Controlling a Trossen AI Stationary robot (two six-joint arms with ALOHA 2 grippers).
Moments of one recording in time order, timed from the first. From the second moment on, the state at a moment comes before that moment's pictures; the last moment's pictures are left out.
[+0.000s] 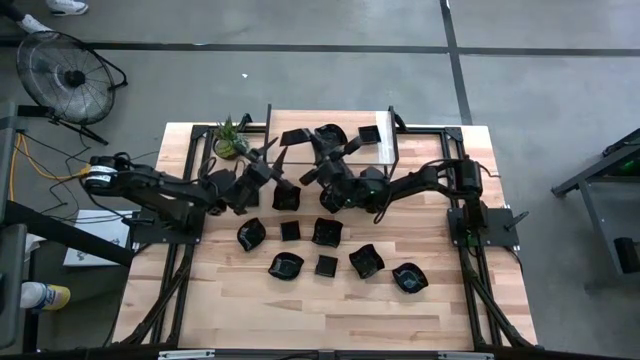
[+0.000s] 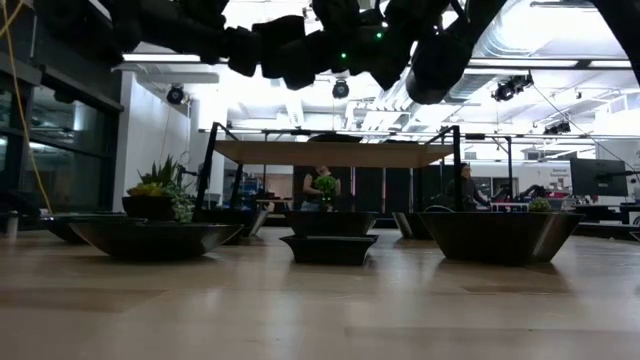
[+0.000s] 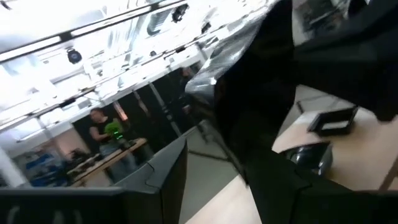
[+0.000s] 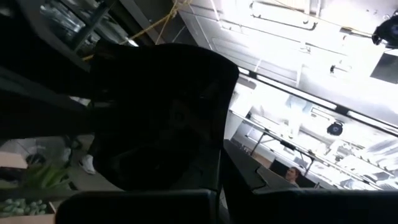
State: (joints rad) left arm 0.01 1.30 0.53 1.16 -0.90 0.75; right arm -0.08 2.01 1.11 1.51 0.68 -0.99
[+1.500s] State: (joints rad) left arm 0.03 1.30 0.53 1.14 -0.84 0.67; right arm -0.05 2.01 1.11 1.43 0.77 -0.92
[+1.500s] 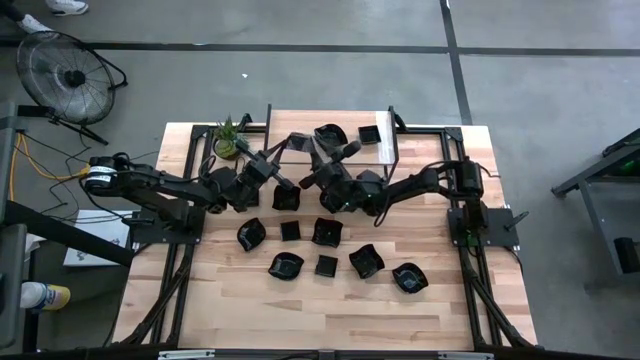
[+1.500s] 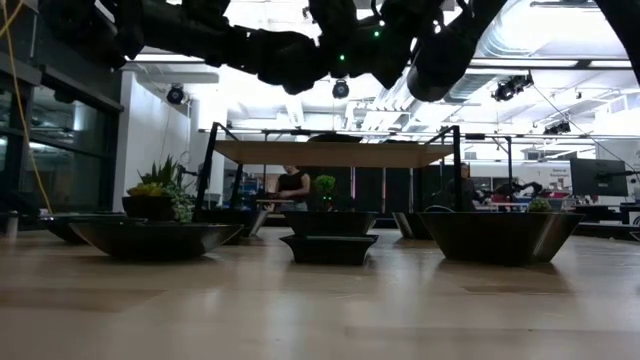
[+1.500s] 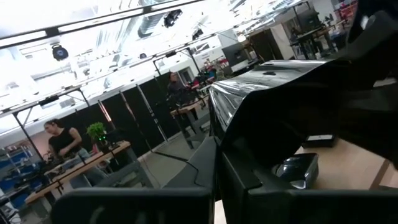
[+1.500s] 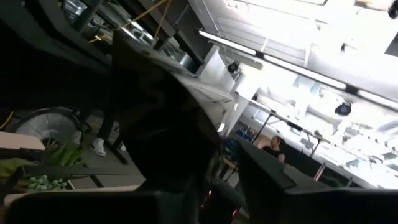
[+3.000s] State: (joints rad) left arm 0.76 1.43 1.49 -0.82 0.25 0.49; right arm 0.13 1.80 1.11 1.28 1.40 -1.23
